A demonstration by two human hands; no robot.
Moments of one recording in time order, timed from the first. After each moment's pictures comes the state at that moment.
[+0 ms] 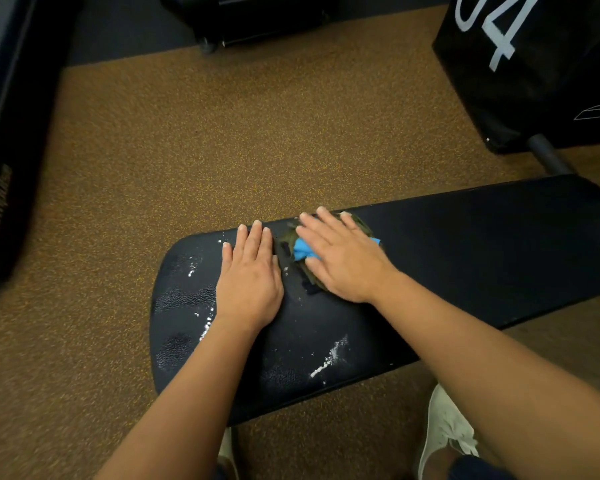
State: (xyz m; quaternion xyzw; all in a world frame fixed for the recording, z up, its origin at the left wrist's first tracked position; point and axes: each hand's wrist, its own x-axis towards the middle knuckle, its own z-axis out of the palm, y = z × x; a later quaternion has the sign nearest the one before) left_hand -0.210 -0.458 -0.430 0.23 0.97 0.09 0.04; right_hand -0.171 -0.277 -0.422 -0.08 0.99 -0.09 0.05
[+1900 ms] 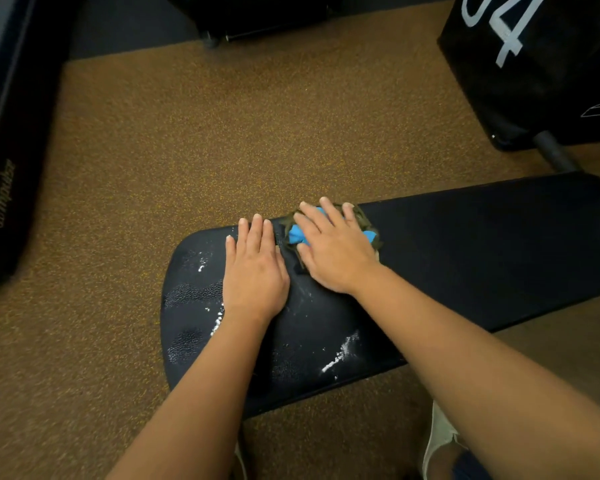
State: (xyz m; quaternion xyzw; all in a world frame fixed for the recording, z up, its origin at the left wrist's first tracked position) left_hand -0.216 -0.460 -0.436 0.20 0.98 0.09 0.01; right_hand -0.190 -0.305 -0.424 -0.02 1.00 -0.09 0.04
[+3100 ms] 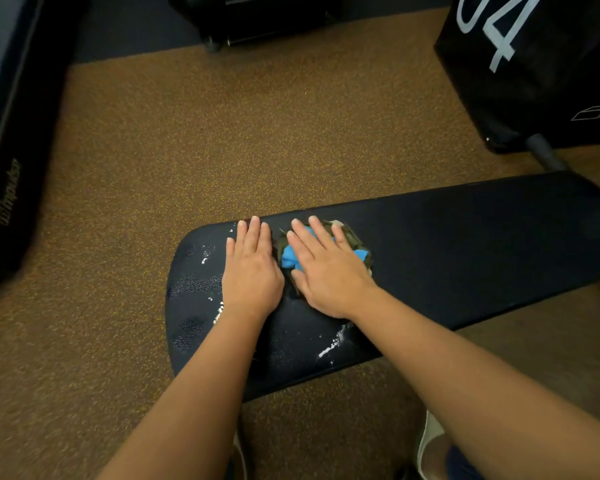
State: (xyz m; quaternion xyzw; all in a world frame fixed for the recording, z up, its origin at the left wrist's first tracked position) left_hand -0.207 -0.469 -0.433 0.20 0.97 0.12 0.03; right_hand -0.149 -0.328 -0.421 -0.06 0.99 -0.06 0.07
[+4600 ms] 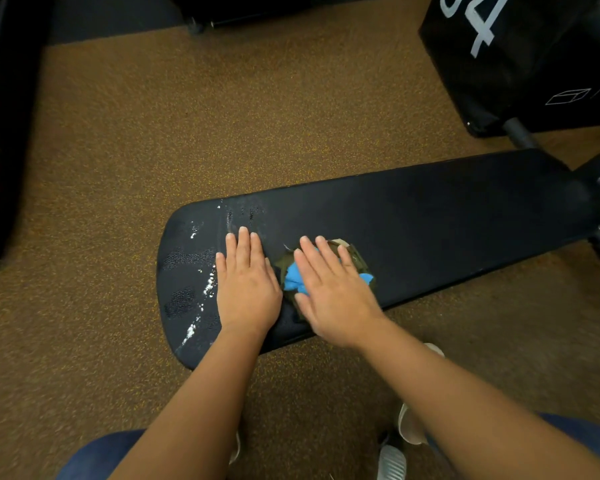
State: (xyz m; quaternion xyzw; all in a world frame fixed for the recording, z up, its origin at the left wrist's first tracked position) left_hand -0.140 -0.480 -0.437 0.16 0.98 0.11 0.02; right_hand -0.063 -0.341 -0.421 -0.02 0.99 -0.07 0.08
